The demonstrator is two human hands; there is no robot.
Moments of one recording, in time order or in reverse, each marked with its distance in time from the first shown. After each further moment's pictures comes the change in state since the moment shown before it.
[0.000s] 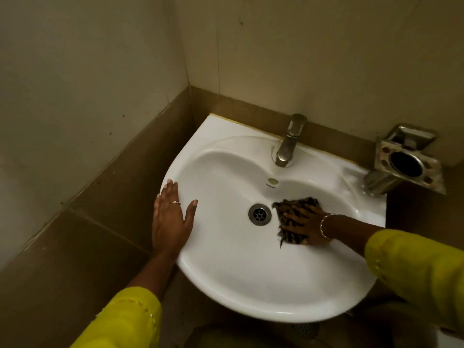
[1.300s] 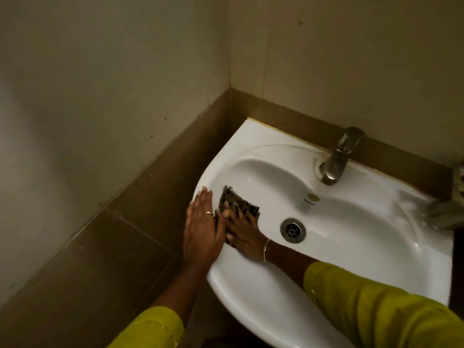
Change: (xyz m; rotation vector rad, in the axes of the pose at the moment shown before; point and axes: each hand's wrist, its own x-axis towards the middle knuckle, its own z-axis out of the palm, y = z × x) left_hand -0.002 0.003 -0.004 -0.073 -0.002 -0.034; right_hand 0.138 -0.136 -0.088 0.740 0.721 -0.245
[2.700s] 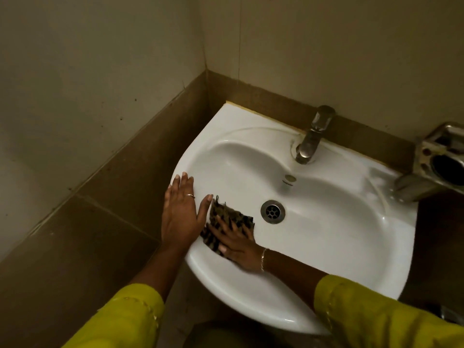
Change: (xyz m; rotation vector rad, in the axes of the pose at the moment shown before) left_hand 0.001 0.003 0.001 0.160 -0.073 0.021; right_hand -0.066 -0.010 0.010 0.148 -0.194 0.094
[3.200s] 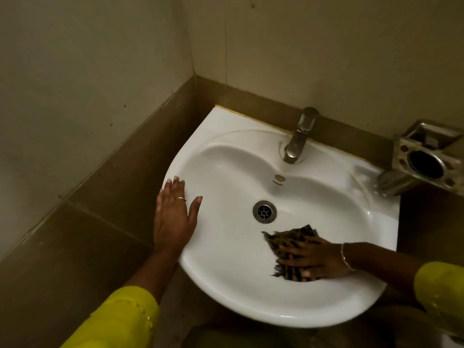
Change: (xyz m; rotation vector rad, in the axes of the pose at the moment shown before) left_hand 0.001 -0.003 0.003 -0.021 0.010 -0.002; right_hand -0.127 0.100 -0.069 -0.535 -0.432 -0.082
